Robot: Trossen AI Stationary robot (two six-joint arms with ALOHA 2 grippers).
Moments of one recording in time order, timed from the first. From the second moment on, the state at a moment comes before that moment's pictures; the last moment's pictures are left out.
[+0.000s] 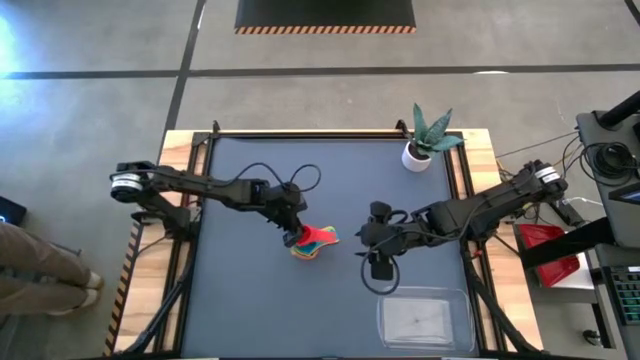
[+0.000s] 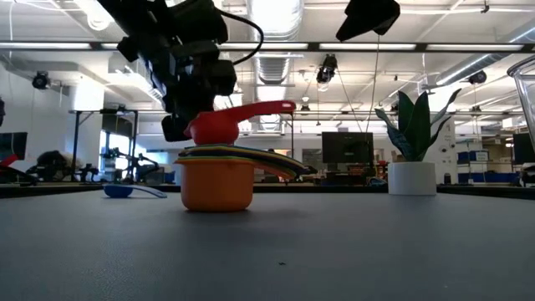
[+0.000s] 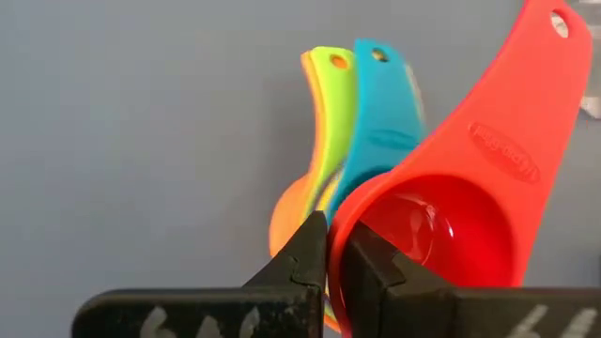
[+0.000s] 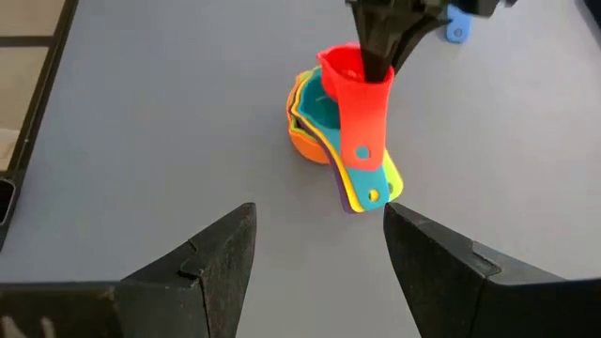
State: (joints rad) left arm 0.07 1.53 0.89 -0.28 0.20 -0.46; right arm 0.35 1.41 1.20 -0.59 0.25 0.27
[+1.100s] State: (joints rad) left arm 0.01 1.48 0.89 -0.34 0.18 -0.36; right arm 0.35 1.42 1.20 -0.59 0.26 0.27
